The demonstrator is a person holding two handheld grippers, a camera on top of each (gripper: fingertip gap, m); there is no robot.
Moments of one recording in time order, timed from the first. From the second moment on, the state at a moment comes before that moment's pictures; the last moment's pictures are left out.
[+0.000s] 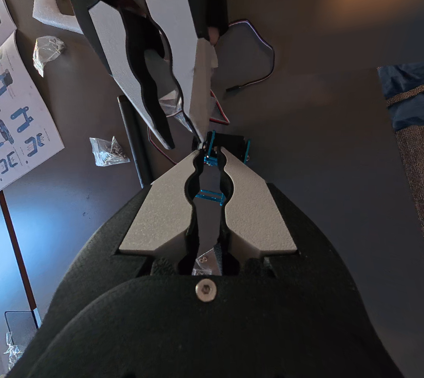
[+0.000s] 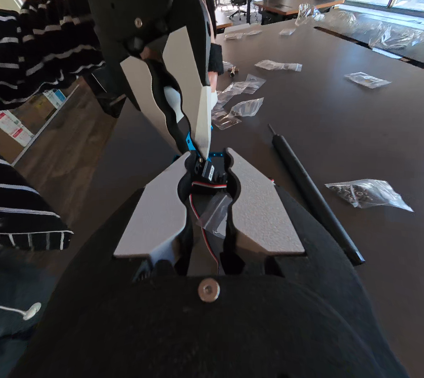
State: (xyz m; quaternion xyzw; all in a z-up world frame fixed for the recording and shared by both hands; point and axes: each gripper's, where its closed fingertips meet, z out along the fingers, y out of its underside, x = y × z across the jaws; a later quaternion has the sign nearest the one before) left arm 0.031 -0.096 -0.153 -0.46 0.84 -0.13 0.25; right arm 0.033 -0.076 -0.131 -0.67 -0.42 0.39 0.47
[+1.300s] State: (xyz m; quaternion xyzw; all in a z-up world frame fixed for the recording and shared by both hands) left arm 0.033 -0.092 -0.152 -0.47 0.83 -0.17 0.23; right arm 0.027 -0.084 -0.138 -0.71 -0.44 0.30 0.46
